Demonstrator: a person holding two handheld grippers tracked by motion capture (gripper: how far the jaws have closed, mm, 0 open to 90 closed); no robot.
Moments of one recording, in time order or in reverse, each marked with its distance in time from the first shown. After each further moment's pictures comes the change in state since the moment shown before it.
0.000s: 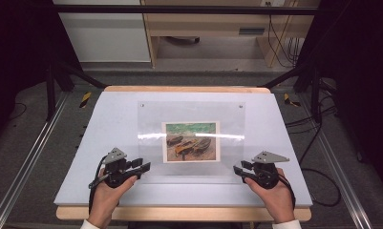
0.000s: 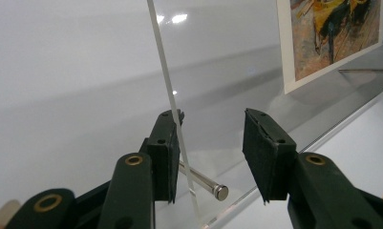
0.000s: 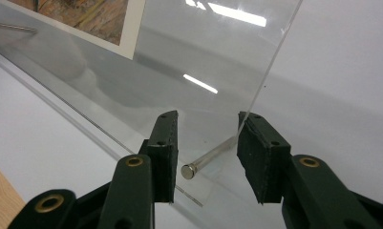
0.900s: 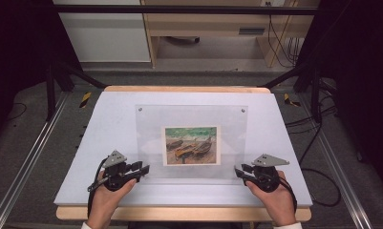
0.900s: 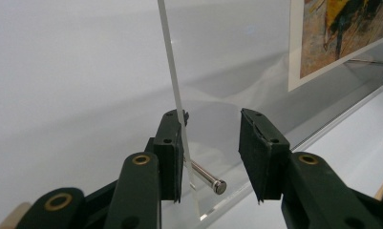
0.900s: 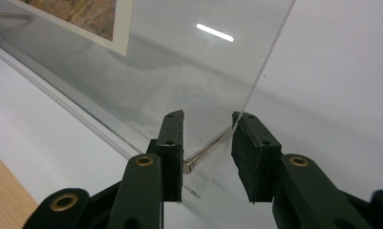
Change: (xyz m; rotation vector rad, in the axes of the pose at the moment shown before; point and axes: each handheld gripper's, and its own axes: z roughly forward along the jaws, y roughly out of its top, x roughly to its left) left arm -0.004 -0.006 -0.004 0.016 0.012 0.021; right arm 0.003 -0.006 -0.004 0.016 -0.014 -0.022
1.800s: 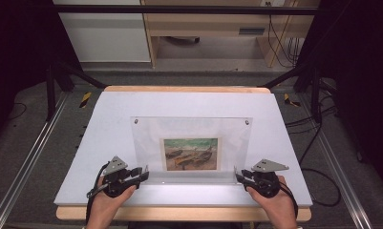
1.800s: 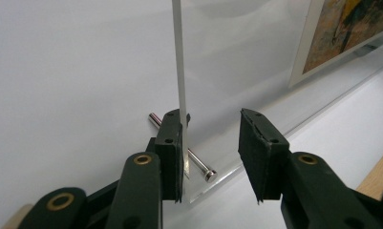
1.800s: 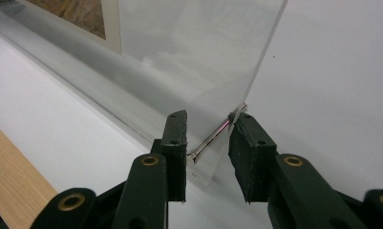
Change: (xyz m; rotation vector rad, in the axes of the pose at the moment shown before) left arm -0.007 -0.013 -0.005 0.028 0.003 0.033; right arm 0.006 -0.011 -0.003 0.030 0.002 -0.014
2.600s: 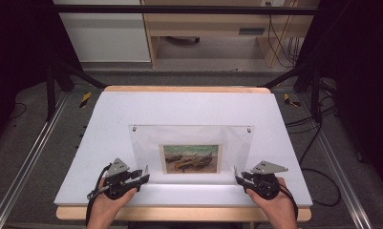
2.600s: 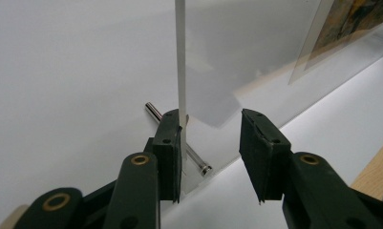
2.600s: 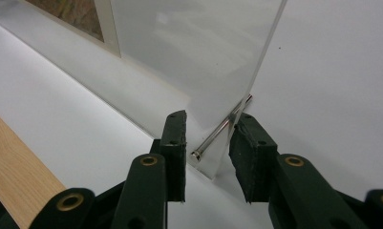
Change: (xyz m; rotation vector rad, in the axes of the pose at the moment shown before) left arm -0.004 -0.003 0.001 0.027 0.007 0.027; right arm 0.002 -0.004 0.000 0.014 0.005 -0.009
